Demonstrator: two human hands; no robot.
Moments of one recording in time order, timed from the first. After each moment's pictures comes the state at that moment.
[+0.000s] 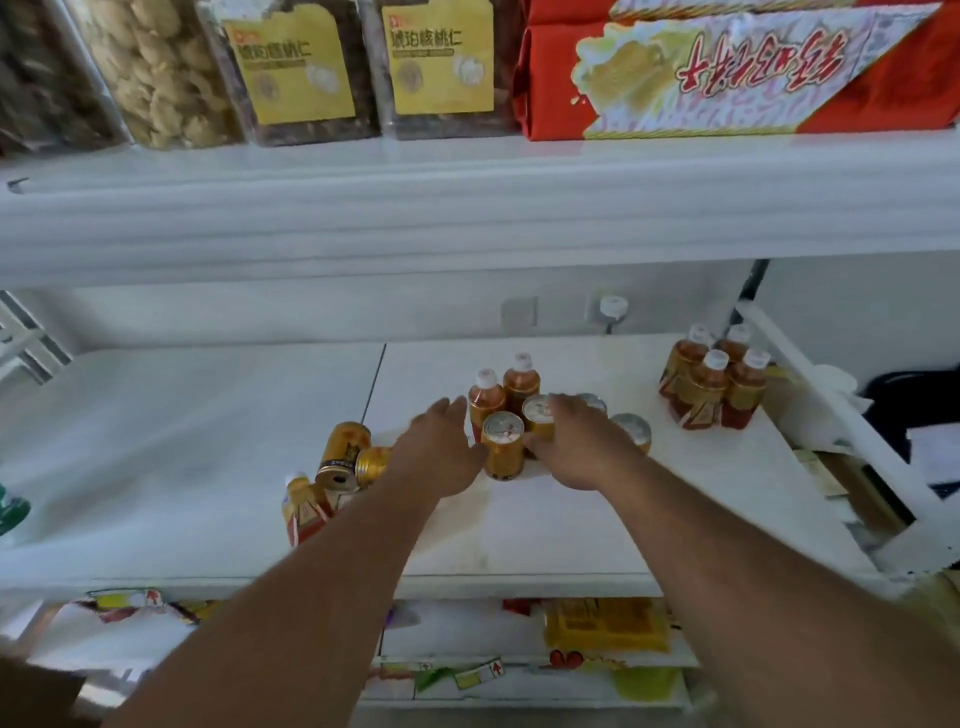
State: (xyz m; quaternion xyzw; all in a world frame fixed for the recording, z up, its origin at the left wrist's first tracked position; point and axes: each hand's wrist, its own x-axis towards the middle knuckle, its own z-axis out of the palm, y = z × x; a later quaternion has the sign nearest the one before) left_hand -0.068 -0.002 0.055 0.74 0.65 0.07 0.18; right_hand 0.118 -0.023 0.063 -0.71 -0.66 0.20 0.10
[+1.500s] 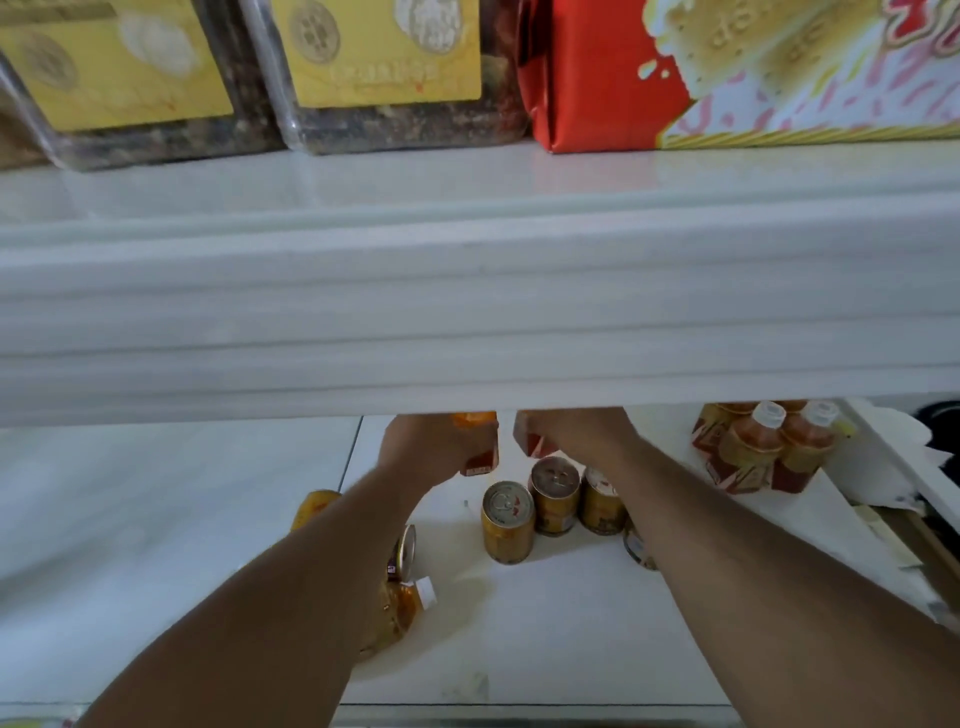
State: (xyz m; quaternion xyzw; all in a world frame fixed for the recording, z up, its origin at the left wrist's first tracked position) left_hand -0.055 0.127 0.045 0.65 0.70 0.19 0.22; right_hand 0.144 0.141 0.022 -0.68 -0.59 0.36 0.24
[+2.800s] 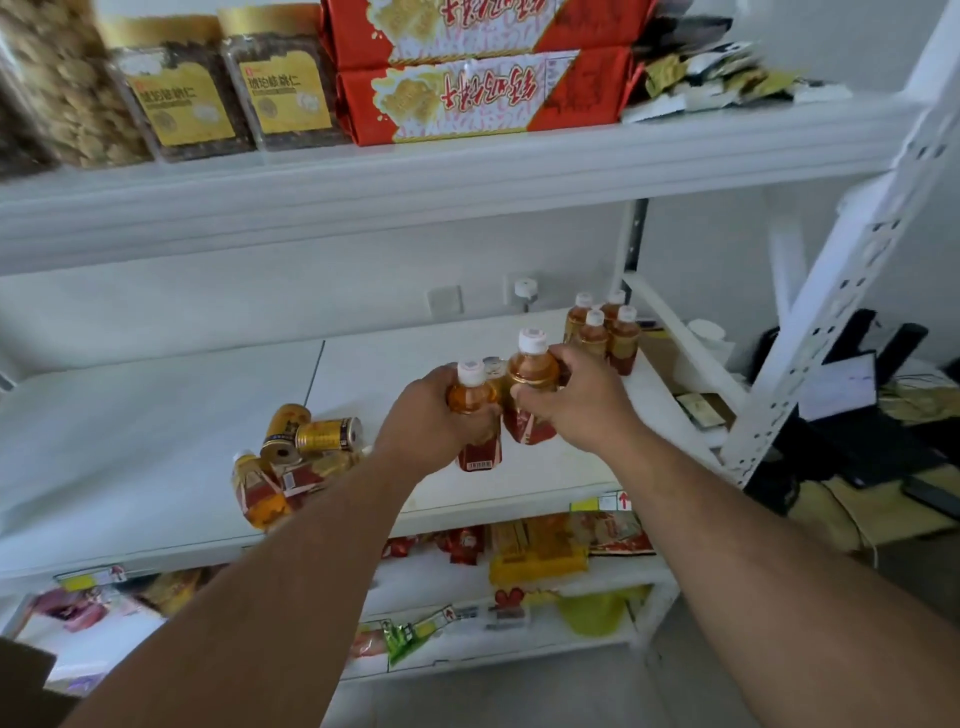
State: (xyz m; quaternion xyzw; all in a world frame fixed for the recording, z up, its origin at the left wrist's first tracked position) left_hand 0.015 -0.118 0.100 0.73 0.53 0.29 0.31; right_hand 0.210 -0.150 0.098 -0.65 -0.55 0.28 0.44
